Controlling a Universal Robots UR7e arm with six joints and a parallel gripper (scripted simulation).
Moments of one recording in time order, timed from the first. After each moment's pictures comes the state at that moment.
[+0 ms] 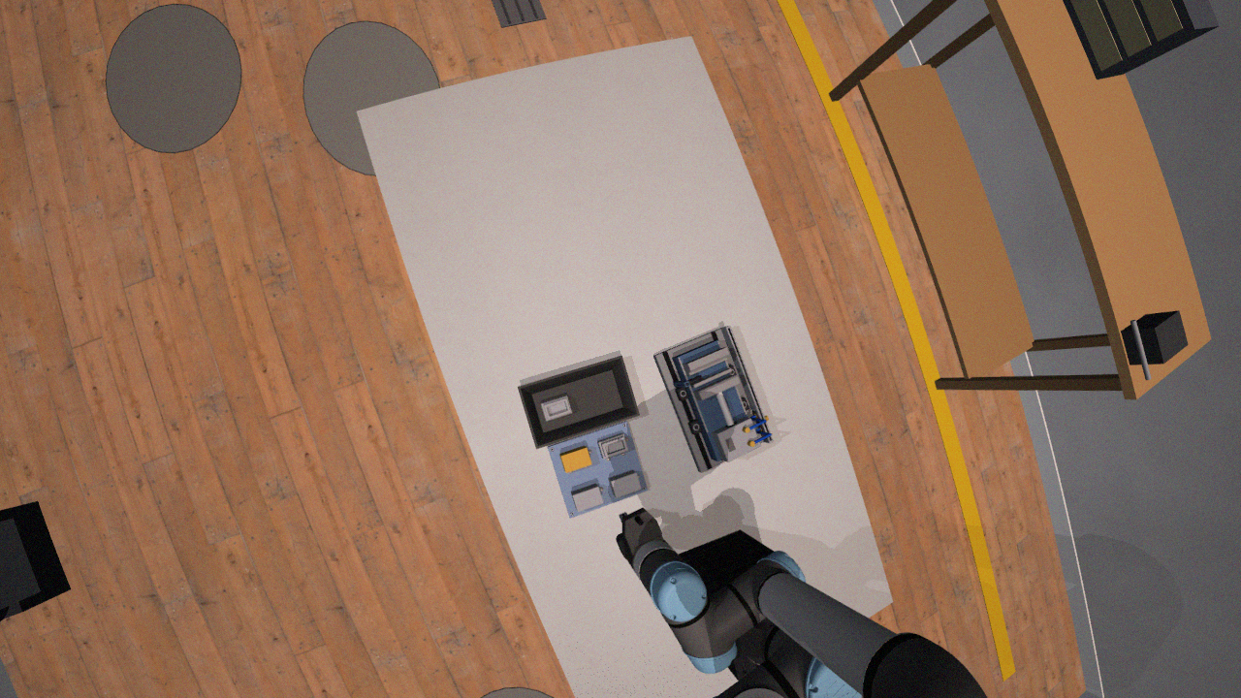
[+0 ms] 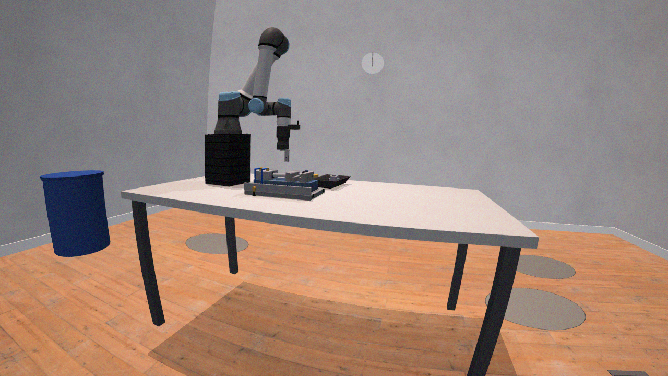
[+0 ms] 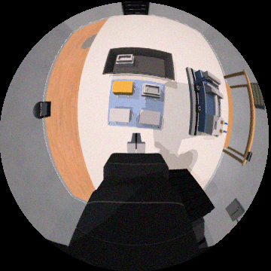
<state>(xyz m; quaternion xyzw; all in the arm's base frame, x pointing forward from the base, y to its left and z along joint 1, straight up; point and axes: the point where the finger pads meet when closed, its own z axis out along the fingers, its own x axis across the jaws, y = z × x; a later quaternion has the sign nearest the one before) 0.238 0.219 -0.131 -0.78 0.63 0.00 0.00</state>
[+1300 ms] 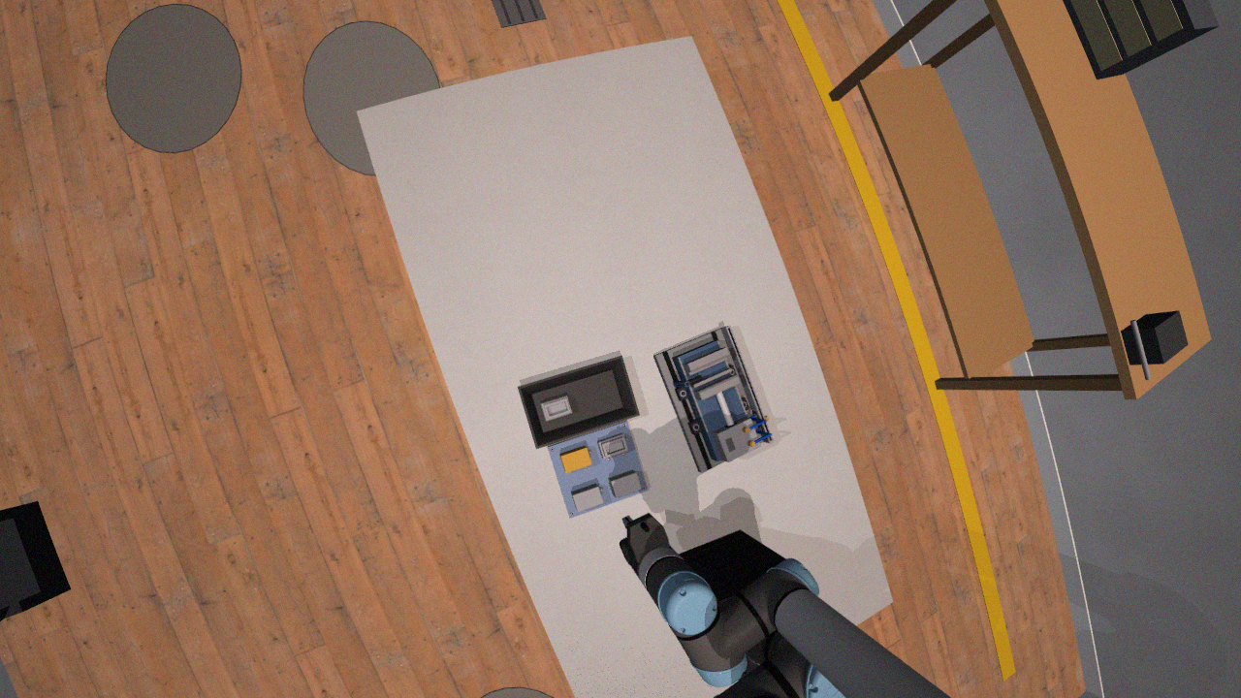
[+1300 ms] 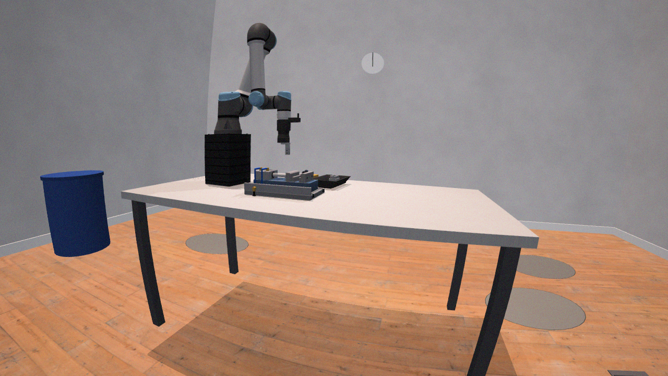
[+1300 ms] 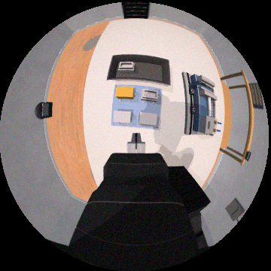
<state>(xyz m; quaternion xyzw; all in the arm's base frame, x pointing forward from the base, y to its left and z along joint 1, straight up) 0.242 0.221 -0.093 -0.78 0.63 0.00 0.01</state>
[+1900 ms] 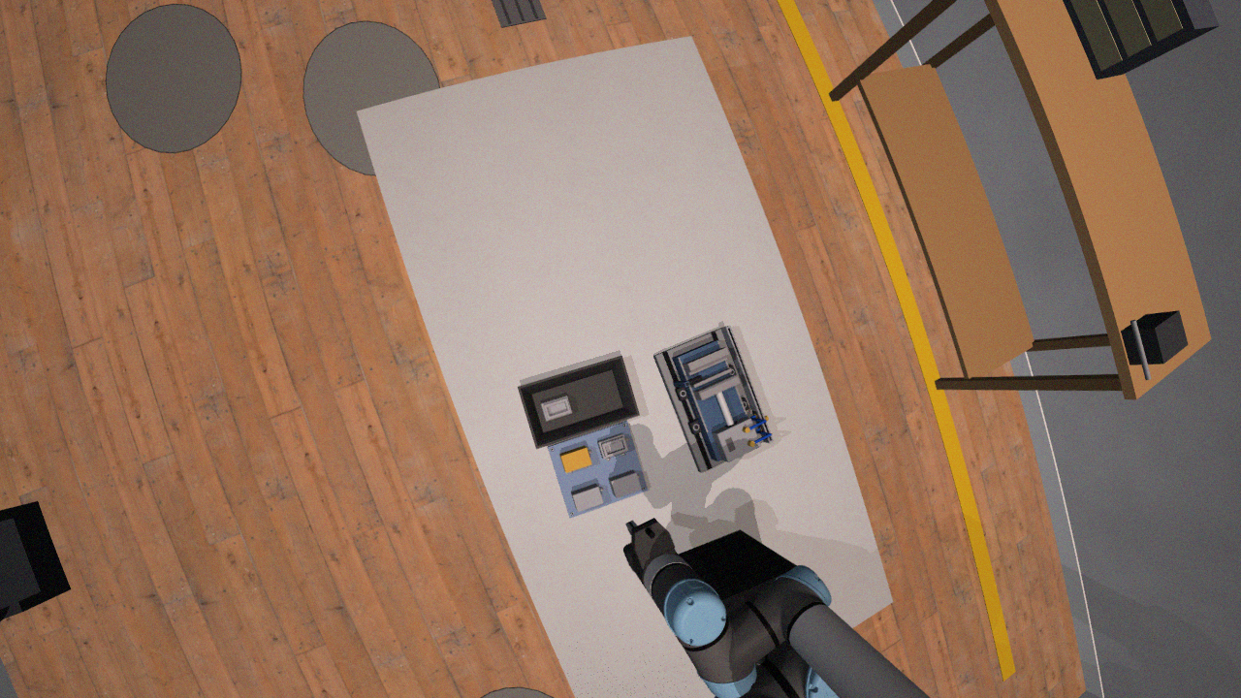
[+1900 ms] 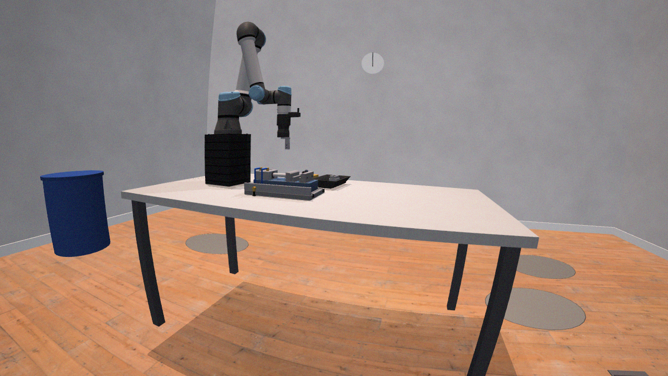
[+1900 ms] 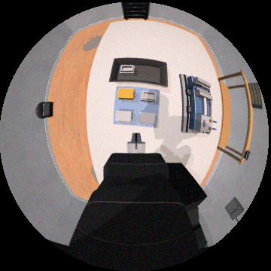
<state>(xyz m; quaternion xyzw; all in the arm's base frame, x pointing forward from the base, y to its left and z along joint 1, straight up) 0.240 0.220 -0.064 -0.78 0.63 0.00 0.00</state>
